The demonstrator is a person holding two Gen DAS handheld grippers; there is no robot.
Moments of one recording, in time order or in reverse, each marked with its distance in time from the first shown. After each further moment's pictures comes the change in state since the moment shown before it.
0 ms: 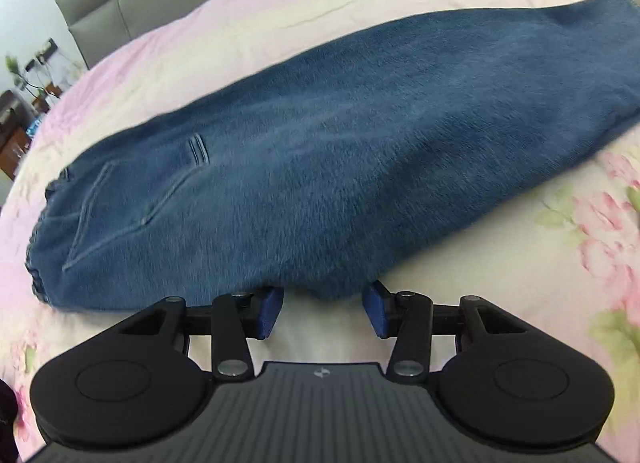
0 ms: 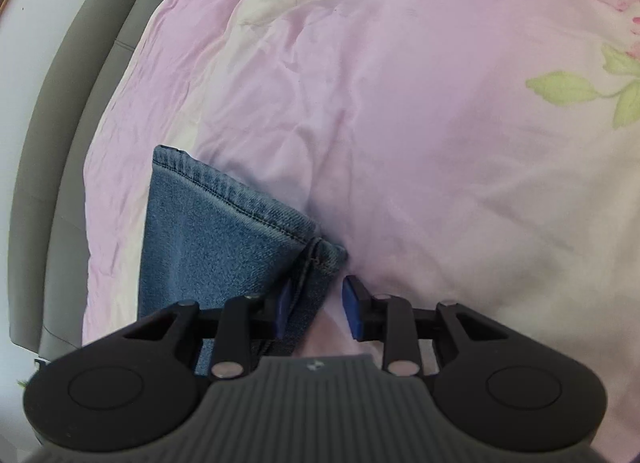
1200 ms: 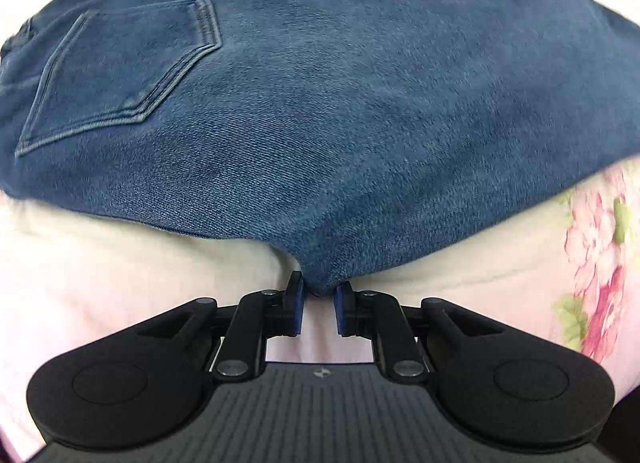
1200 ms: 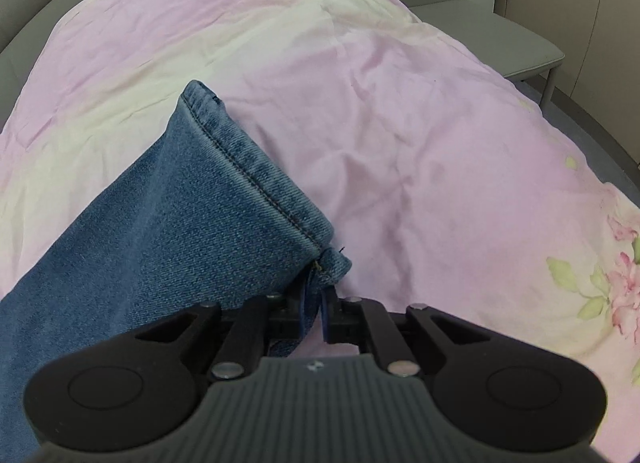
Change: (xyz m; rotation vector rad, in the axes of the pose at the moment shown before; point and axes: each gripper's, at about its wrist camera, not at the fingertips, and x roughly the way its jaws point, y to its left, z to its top) left arm 0.019 0.045 0.013 -0.161 0.450 -0.214; right arm 0.000 0.085 0.001 -0.517 0.049 -0.370
